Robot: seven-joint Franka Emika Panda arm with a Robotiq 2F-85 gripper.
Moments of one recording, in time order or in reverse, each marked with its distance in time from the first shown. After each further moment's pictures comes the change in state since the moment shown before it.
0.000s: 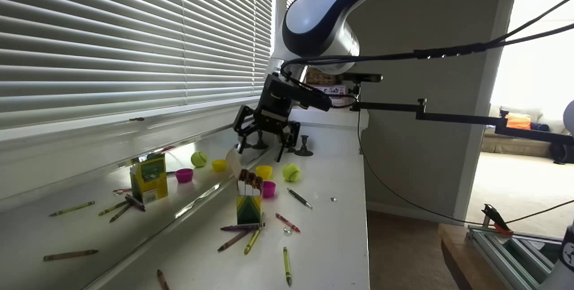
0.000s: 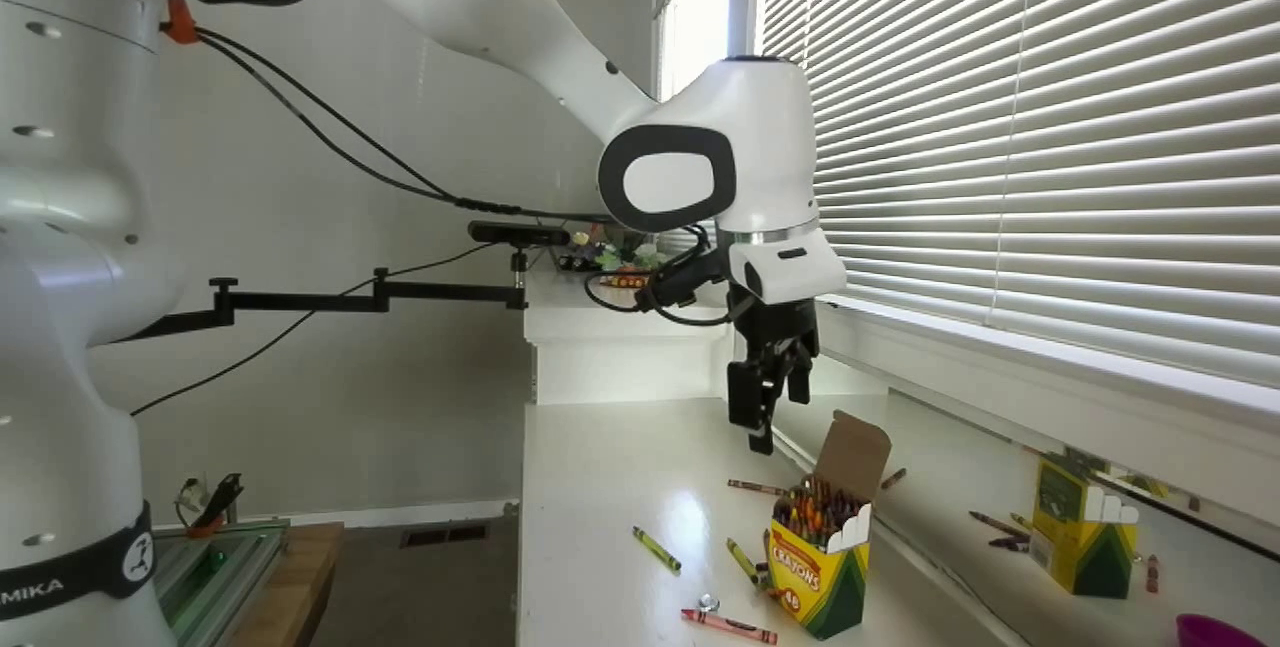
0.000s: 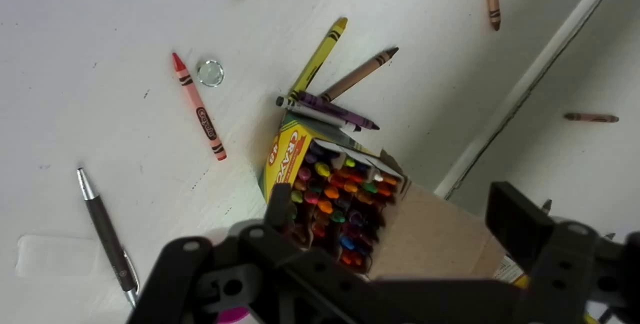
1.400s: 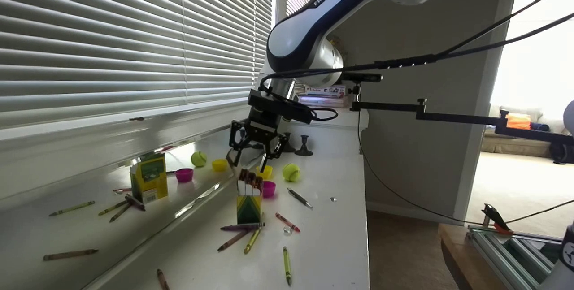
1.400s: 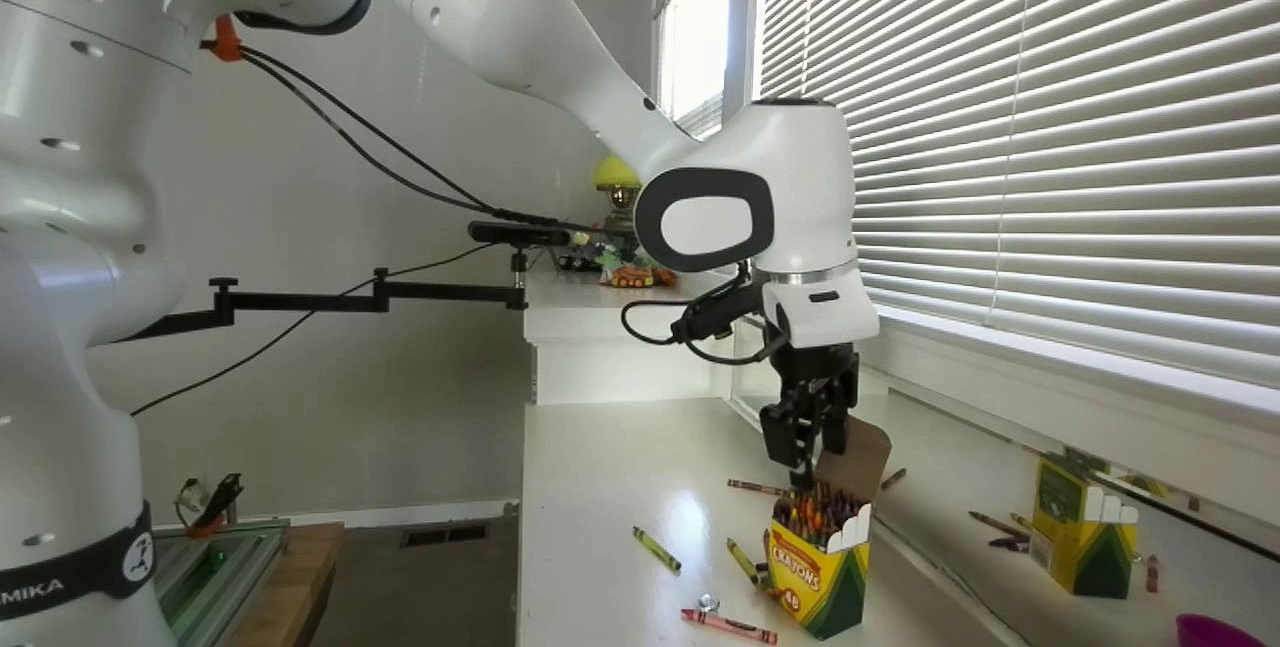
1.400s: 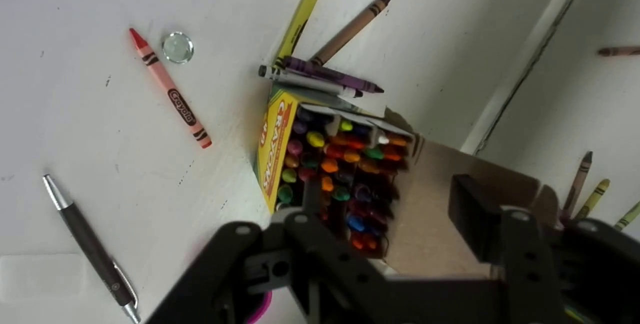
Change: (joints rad) arm -0.001 0.132 -0.019 0.097 0.013 0.043 0.105
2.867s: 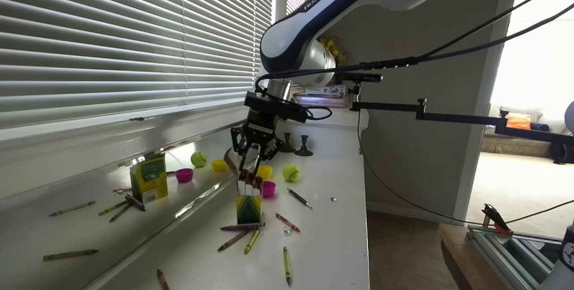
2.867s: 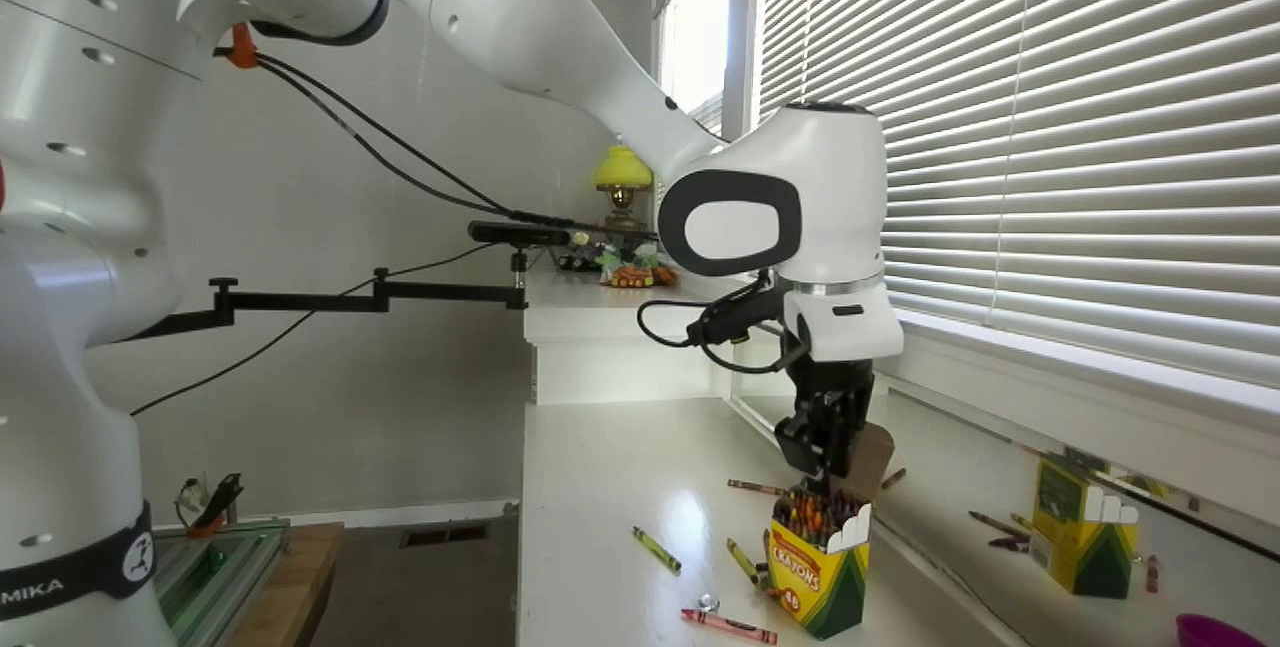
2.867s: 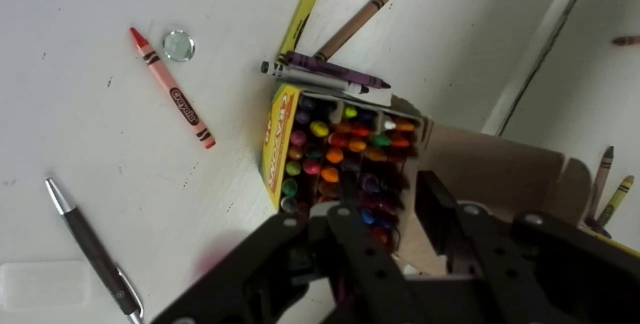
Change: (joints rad) arm -0.024 0.049 -0.004 0.071 0.026 -0.079 0.000
